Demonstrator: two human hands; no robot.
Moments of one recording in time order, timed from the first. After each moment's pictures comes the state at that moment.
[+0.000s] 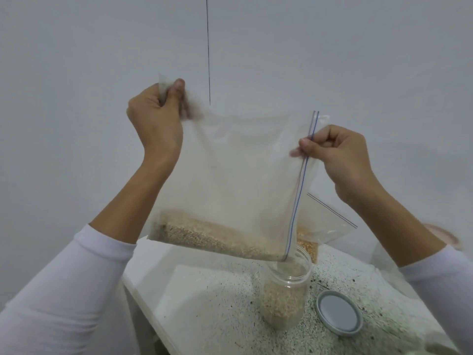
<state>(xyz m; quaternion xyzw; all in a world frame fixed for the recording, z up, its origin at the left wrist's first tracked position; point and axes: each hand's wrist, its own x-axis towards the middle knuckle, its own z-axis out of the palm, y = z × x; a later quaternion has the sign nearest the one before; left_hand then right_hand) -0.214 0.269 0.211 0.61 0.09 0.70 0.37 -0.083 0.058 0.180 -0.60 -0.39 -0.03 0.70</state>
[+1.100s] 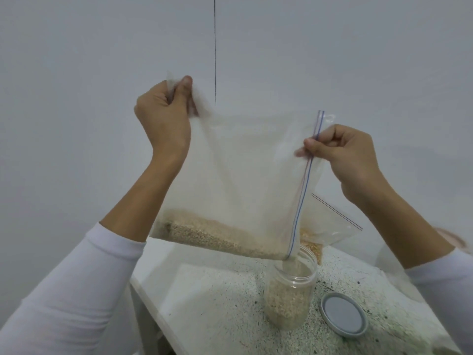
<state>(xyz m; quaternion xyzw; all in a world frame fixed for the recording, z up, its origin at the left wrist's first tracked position) -0.215 0.273 0.212 0.59 0.08 0.70 0.38 -0.088 0.062 0.182 -0.61 -0.40 -0.03 0.69</state>
